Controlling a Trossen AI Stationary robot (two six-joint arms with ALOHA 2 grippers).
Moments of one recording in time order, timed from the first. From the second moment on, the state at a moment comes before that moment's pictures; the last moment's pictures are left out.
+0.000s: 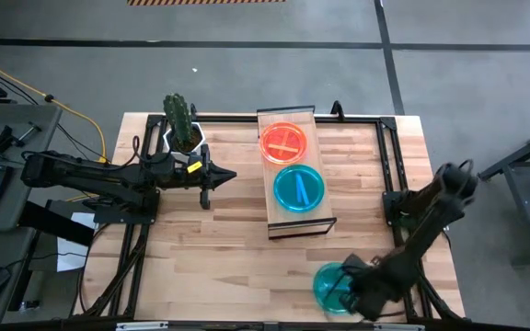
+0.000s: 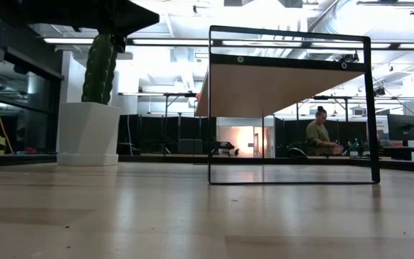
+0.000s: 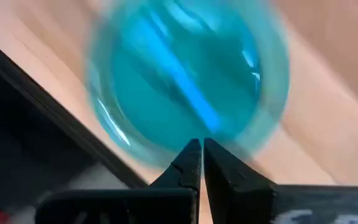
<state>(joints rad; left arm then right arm) 0.02 0.92 0.45 0.47 -0.08 -0.09 0.95 1.65 1.14 -0.83 0.10 1.79</state>
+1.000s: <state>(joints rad) 0.02 0.92 0.45 0.47 -0.08 -0.09 1.05 1.53 0.76 -0.63 0.36 2.07</state>
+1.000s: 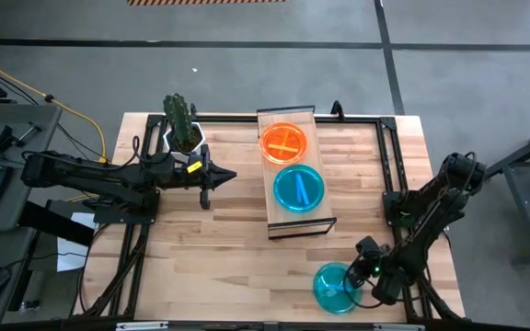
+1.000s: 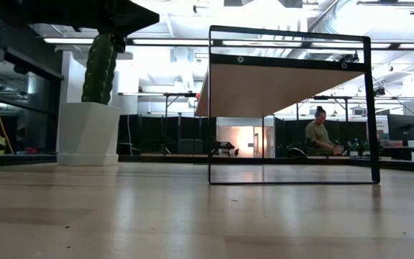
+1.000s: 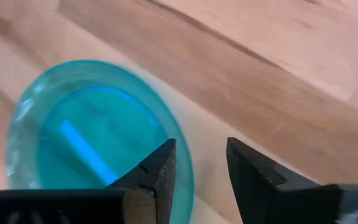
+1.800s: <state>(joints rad) 0.02 0.92 0.45 0.47 -0.08 -0.09 1.05 1.63 0.76 -0.52 0.41 2.04</state>
